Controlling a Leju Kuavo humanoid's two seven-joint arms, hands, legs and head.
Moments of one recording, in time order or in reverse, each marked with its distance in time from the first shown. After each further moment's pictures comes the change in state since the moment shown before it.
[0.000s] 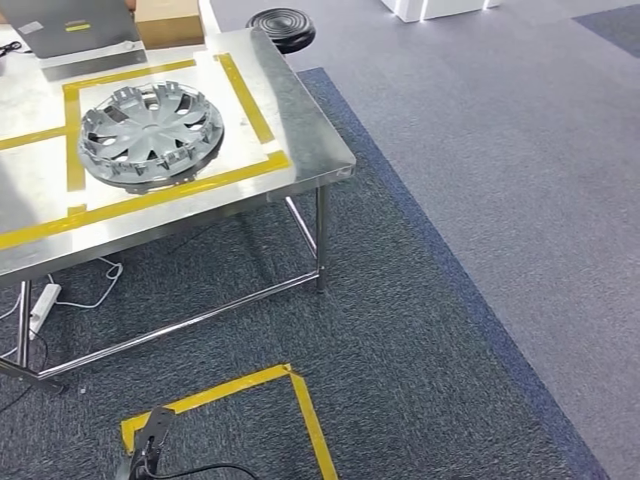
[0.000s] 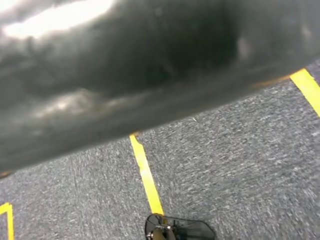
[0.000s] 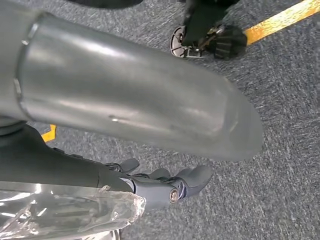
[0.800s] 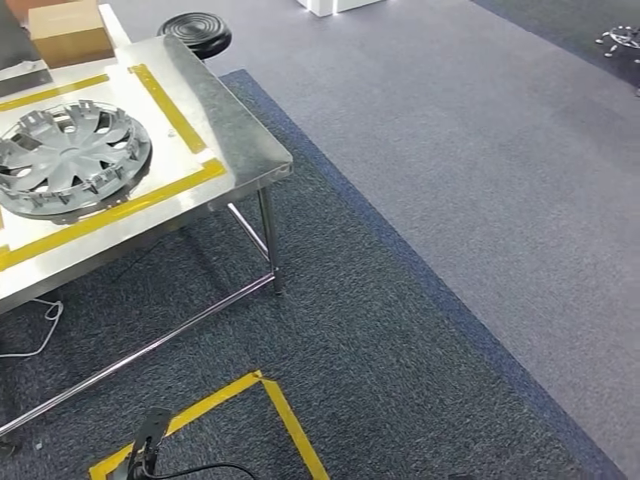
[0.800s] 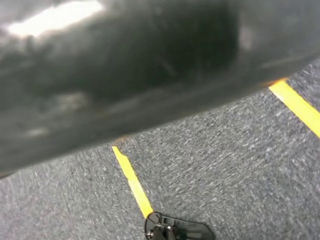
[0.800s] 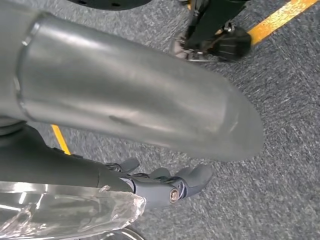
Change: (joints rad) left arm 0.000 0.002 0.014 0.000 0.001 -0.003 -0.003; right arm -0.001 0.000 0.000 0.003 0.001 0.009 0.003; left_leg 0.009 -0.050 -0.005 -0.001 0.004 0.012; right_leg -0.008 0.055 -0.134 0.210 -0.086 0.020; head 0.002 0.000
